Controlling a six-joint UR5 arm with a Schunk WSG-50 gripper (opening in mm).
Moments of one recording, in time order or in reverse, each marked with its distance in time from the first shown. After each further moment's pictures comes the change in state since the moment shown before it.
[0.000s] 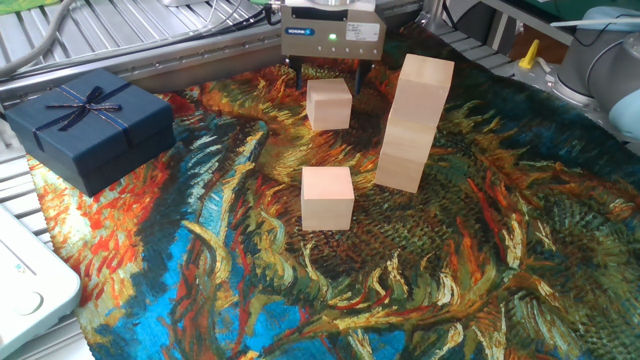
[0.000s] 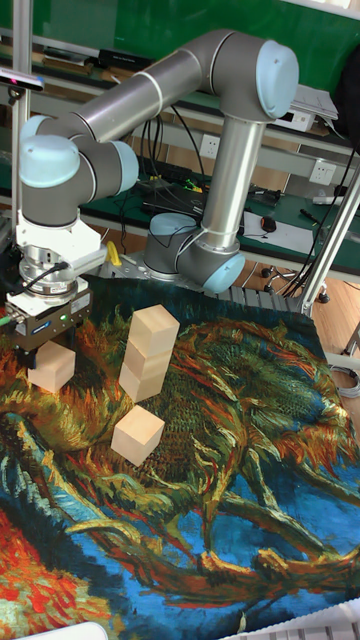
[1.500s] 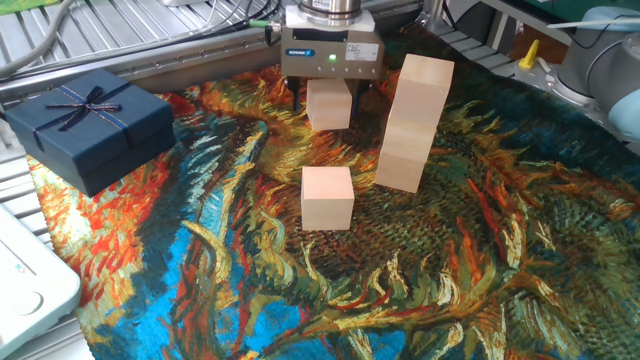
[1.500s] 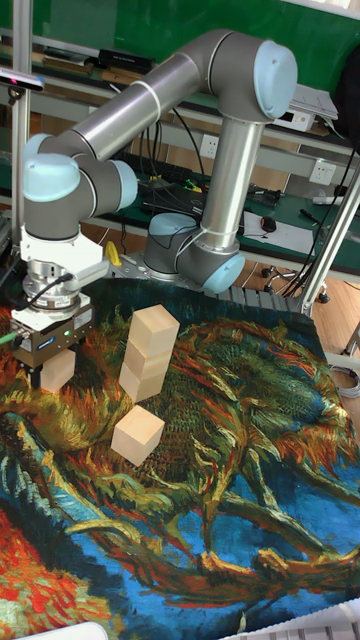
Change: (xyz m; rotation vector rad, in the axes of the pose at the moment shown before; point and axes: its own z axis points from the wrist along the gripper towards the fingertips) arm -0.020 -0.010 0.024 0.051 -0.075 -0.029
